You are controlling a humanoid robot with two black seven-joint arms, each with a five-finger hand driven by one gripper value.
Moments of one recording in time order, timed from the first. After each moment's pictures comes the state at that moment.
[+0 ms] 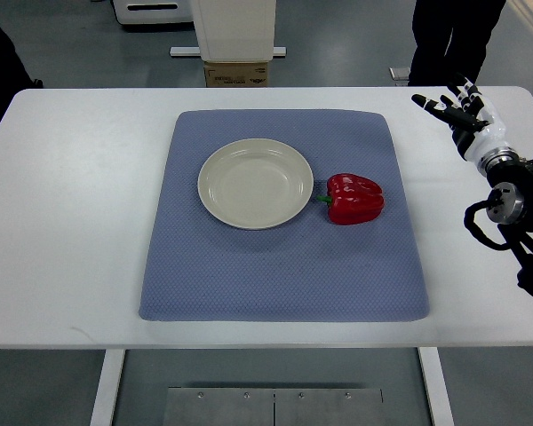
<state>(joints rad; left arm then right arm) -0.02 0.00 -0.21 -0.18 0.05 0.00 -0.14 0.78 -0.21 0.93 0.68 -0.45 -0.08 0.17</state>
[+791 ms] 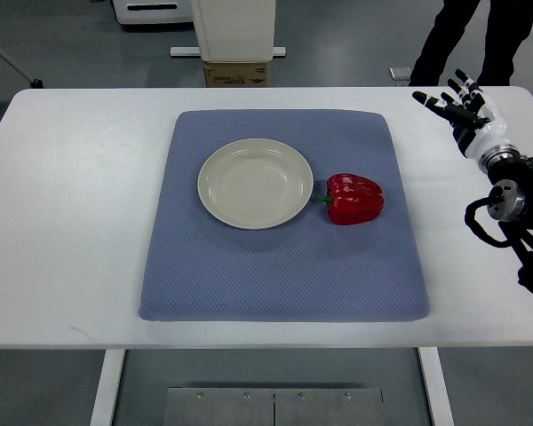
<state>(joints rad) -0.01 0.00 -0.21 -0.18 0.05 0.01 -0.14 0.79 -0.22 0.94 0.69 -0.45 -0.08 0.17</state>
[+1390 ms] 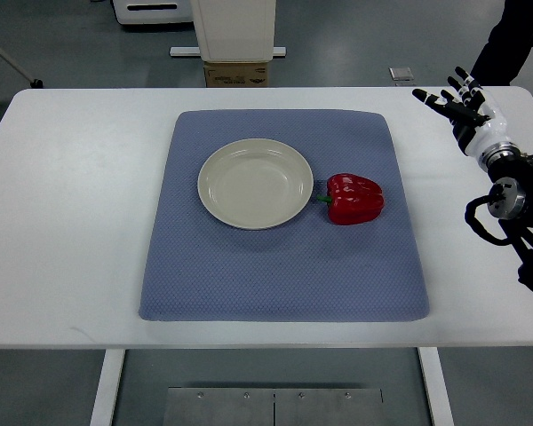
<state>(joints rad) -0.01 0.00 -0.21 -0.18 0.05 0.01 -0.14 0.79 -0.22 0.94 0.68 -0.45 -0.08 0.17</state>
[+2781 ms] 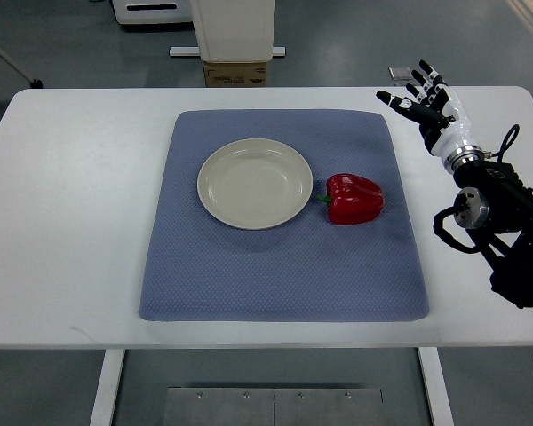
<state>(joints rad) -0.01 0.00 -0.21 -0.18 0.05 0.01 -0.14 0.80 -0.15 0.84 0.70 -0.45 -0.07 0.30</state>
